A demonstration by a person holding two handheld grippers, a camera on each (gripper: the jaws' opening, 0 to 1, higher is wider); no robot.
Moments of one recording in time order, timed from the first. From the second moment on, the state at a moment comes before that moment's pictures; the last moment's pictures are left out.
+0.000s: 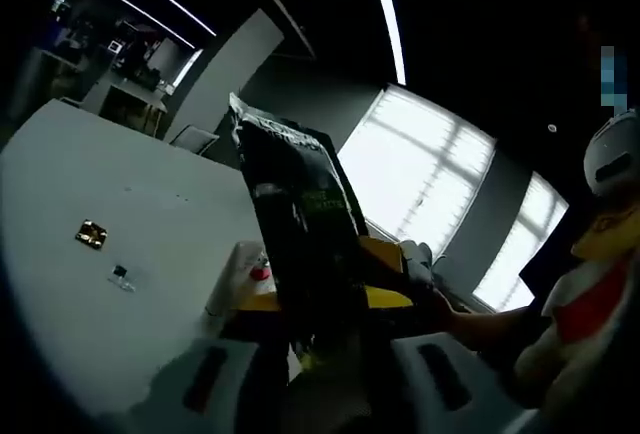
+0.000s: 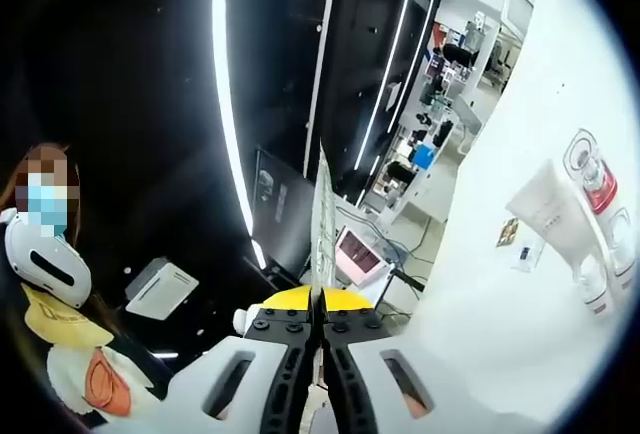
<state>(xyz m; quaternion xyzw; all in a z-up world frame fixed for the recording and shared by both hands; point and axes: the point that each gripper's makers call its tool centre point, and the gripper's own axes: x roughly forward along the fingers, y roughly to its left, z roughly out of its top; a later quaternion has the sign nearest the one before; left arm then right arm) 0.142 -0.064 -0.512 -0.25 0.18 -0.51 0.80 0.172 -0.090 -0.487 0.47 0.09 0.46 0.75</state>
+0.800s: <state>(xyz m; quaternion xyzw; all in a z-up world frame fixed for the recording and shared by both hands) 0.145 -0.056 -0.546 -0.29 0.25 -0.46 0.80 0.178 -0.094 -0.540 0.34 0.14 0.40 0.84</state>
